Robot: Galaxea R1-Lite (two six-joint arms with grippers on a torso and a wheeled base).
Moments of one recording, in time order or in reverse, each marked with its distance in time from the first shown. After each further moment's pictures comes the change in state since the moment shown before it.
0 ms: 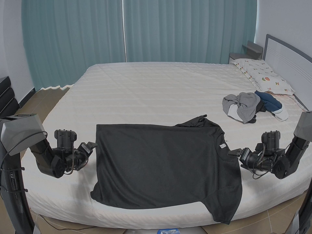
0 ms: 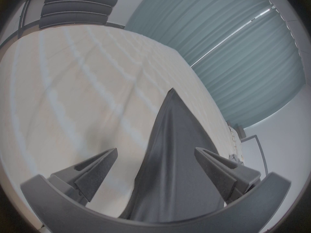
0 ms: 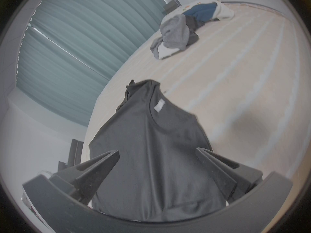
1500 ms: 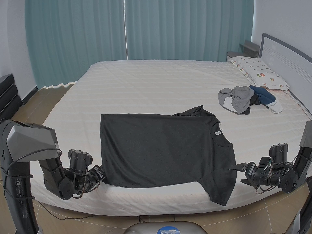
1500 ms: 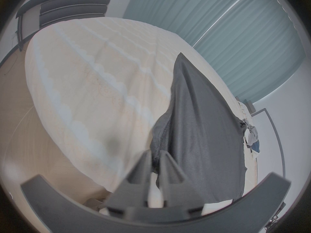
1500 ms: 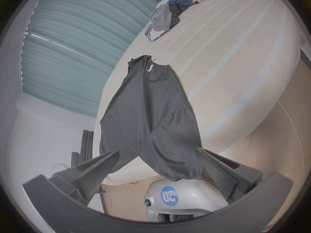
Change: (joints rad) left arm -0.190 0.011 0.249 -0.107 0.122 0.013; right arm -0.008 -0.068 0.280 -0.157 0.146 0.051
